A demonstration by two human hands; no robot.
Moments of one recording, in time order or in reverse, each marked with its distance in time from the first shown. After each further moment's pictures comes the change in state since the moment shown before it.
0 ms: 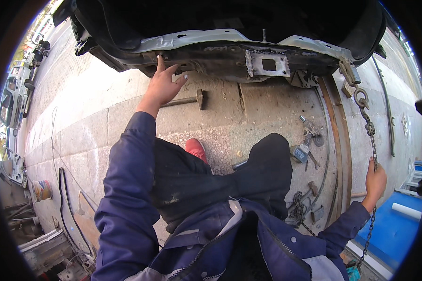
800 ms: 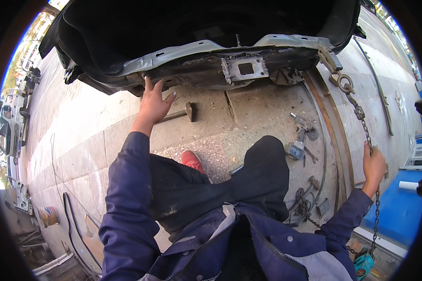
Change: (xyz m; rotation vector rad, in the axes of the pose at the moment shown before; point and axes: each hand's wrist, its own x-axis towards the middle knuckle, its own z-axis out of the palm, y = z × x) left_hand -0.001 0.016 0.008 0.013 -0.012 0.012; right_hand -0.009 -0.010 -0.011 -0.005 0.033 -0.002
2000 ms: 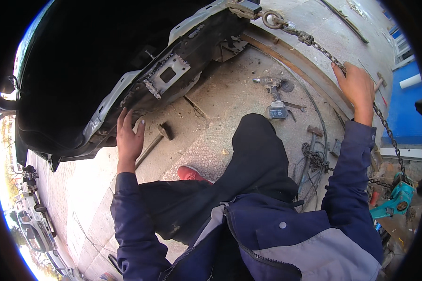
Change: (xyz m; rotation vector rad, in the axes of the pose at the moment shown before) left_hand -0.002 0.074 0.012 -0.013 0.022 0.388; right_hand -0.004 -0.005 -0.001 0.029 0.024 0.075
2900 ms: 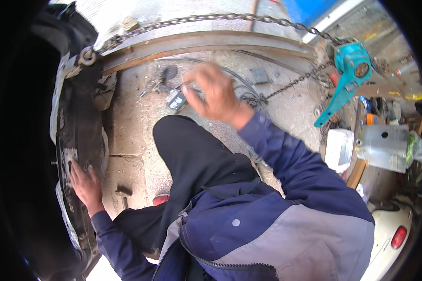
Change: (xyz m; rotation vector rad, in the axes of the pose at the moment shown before) left_hand 0.081 0.094 0.082 0.359 0.047 0.626; right_hand -0.169 -0.001 0.123 0.761 0.613 -0.136
